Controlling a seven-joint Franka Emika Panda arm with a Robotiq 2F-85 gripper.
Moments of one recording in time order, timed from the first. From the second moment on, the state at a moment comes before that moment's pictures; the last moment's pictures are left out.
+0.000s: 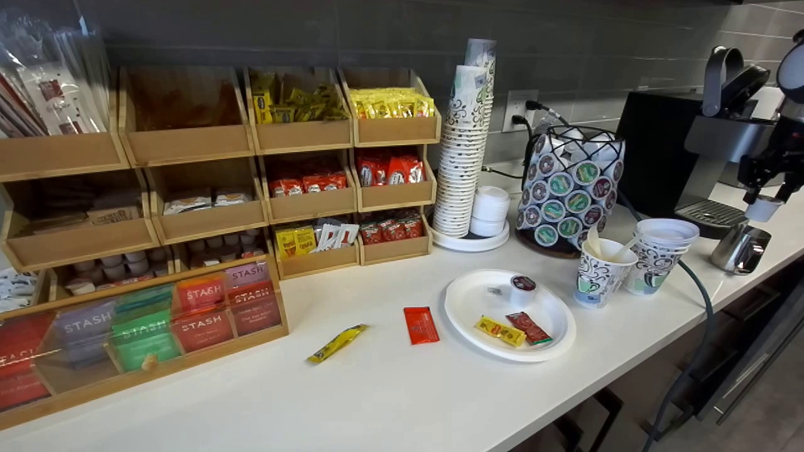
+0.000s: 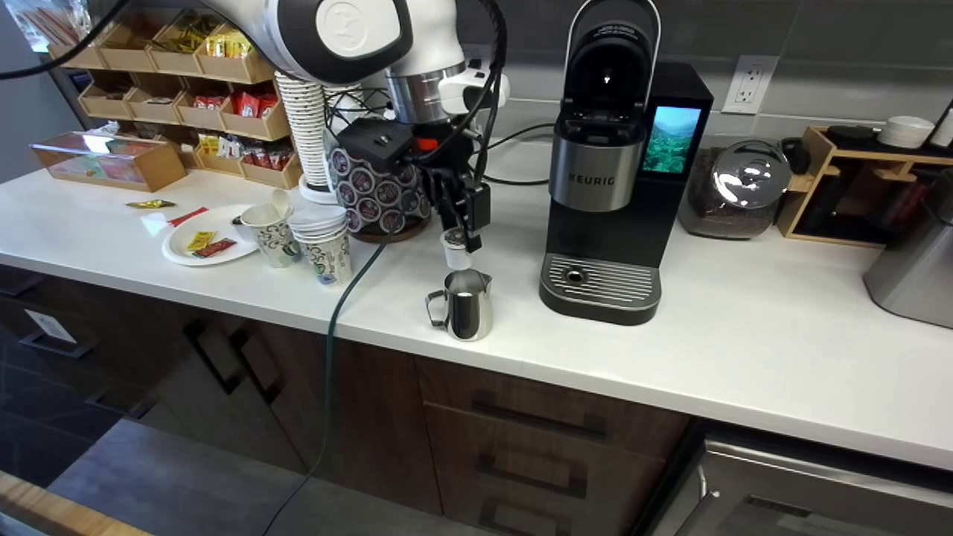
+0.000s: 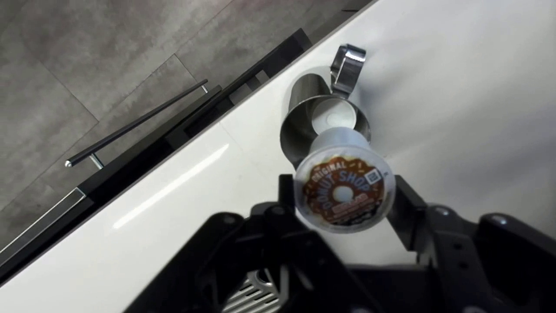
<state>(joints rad) -0.39 0.32 -0.28 -1.94 -0.04 2.37 -0.02</state>
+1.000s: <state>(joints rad) -0.37 0.39 -0.32 -1.93 -0.05 2.39 0.10</state>
